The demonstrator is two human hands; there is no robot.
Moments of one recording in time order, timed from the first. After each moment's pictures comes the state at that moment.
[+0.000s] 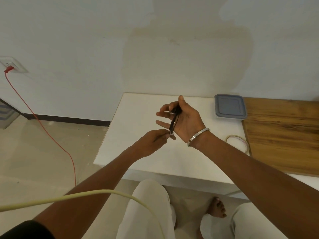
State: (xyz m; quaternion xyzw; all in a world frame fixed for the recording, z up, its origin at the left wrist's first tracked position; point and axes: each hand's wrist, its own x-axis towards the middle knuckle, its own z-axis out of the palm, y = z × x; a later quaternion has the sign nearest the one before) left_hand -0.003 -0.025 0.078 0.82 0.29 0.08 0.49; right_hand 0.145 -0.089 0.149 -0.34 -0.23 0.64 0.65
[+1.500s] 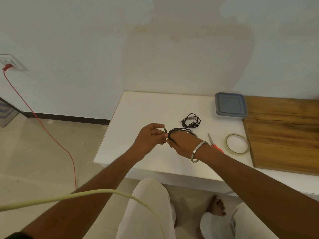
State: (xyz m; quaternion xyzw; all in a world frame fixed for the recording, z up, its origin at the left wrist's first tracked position) left_hand -0.002 -0.034 0.082 0.61 0.41 0.21 0.65; right_hand 0.156 -0.110 0.075 -0.65 -0.71 0.22 0.13
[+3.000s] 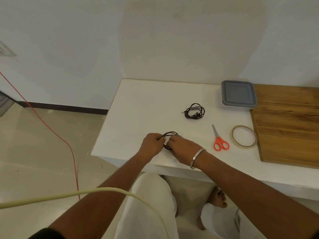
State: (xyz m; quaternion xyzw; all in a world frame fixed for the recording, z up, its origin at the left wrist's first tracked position) left_hand 0.006 -0.044 0.019 0.66 0.56 0.07 0.50; right_hand 0.140 -0.120 0.008 -0.63 -0.76 0.18 0.03
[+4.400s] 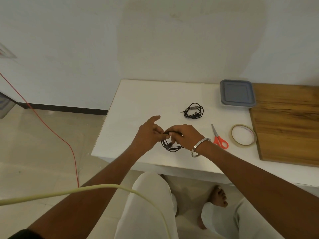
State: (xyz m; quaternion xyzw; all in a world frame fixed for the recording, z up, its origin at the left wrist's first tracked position) left_hand -0.002 -0.029 0.055 0.70 0.46 0.14 0.53; right_hand 0.160 -0.105 0.042 -0.67 -0.61 0.34 0.25
